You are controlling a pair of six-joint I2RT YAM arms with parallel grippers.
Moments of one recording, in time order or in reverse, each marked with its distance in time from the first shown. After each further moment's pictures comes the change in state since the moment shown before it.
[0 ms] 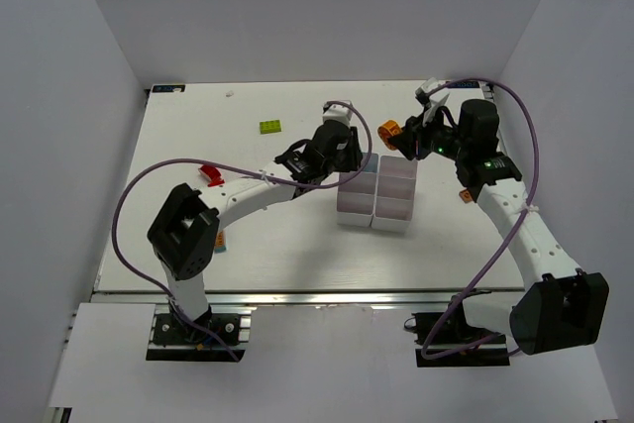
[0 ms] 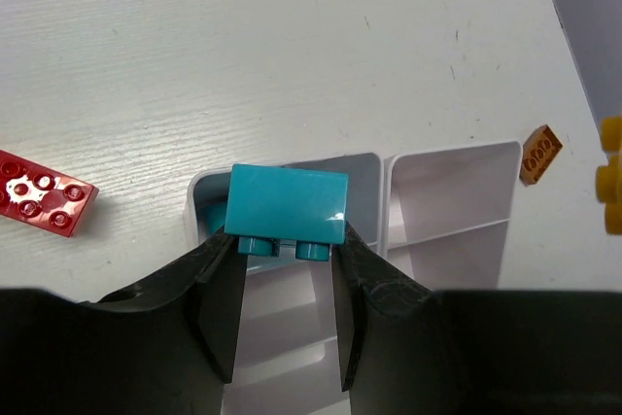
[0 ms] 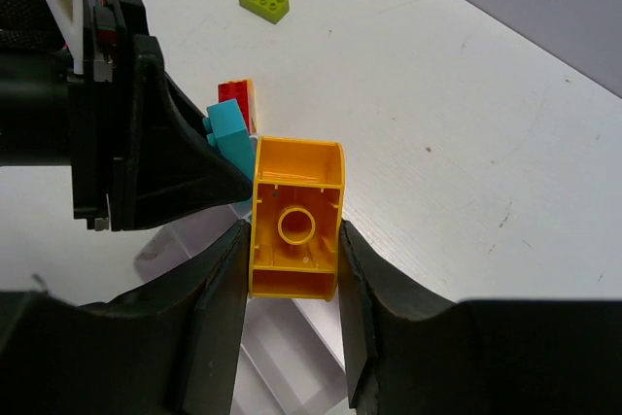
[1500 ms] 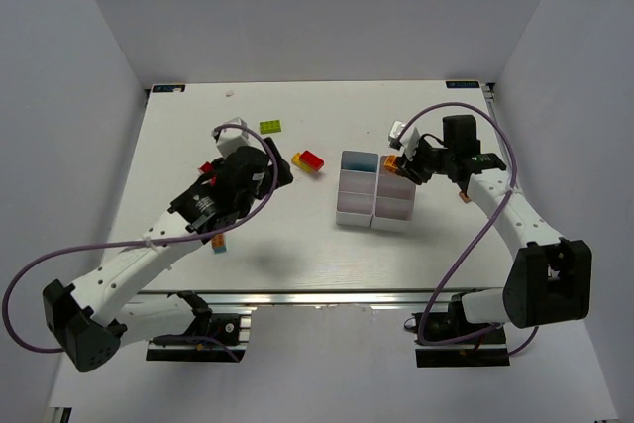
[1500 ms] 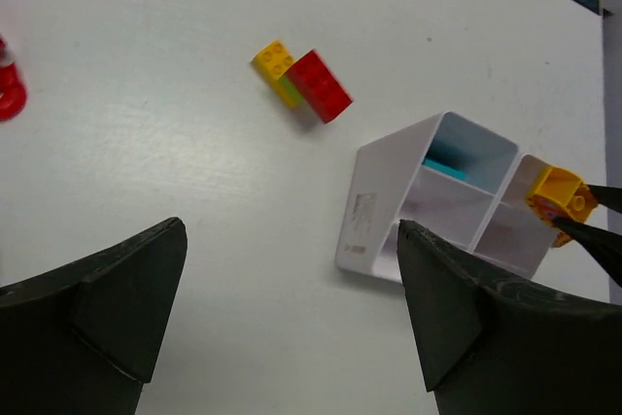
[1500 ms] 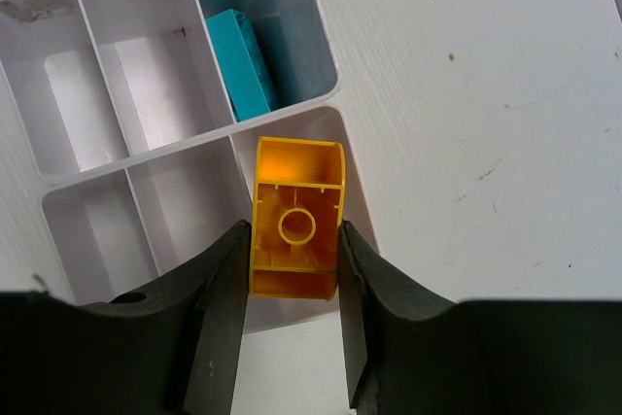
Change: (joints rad) left arm 0.066 -0.669 -0.299 -0.432 -0.291 -0.262; right arm -0.019 0.127 -0.046 -0.256 -0.008 -0.692
